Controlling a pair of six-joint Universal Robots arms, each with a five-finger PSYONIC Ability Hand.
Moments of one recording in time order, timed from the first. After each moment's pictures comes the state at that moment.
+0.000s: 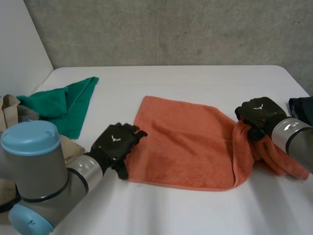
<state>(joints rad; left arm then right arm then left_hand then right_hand) 4.23 -1.94 -1.80 3.37 -1.34 3.47 1.74 -1.23 1.58 0.04 1.29 2.56 0.20 0.20 0.21 0.20 0.05 1.13 1.18 1.19 1.20 0.98</state>
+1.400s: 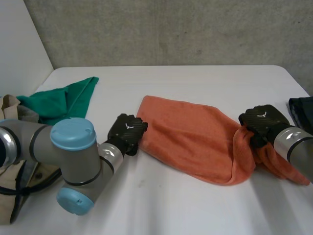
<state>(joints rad) 4.14 -2.19 -1.54 3.49 -1.50 3.55 1.71 -1.24 1.68 -0.04 1.29 2.57 1.14 1.19 1.18 1.19 0.97 1.13 1.18 1.19 1.20 0.98</state>
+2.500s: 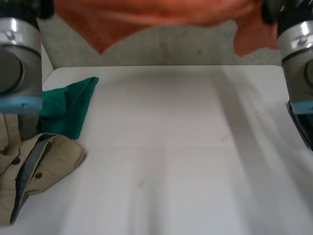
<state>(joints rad) 4.42 -1.90 -1.24 3.70 -1.65 3.41 1.83 -1.19 1.23 -0.61 1.40 2.65 1.14 1.20 1.19 1.20 0.97 1.13 1.18 1.19 1.20 0.99</state>
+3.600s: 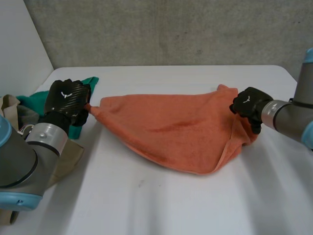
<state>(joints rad) 4.42 -1.78 -1.87 3.70 -1.48 3.48 1.77 -0.90 1.08 0.33 1.33 2.10 1.14 1.20 1.19 1.20 0.97 0.49 0.49 0.49 0.49 0.32</state>
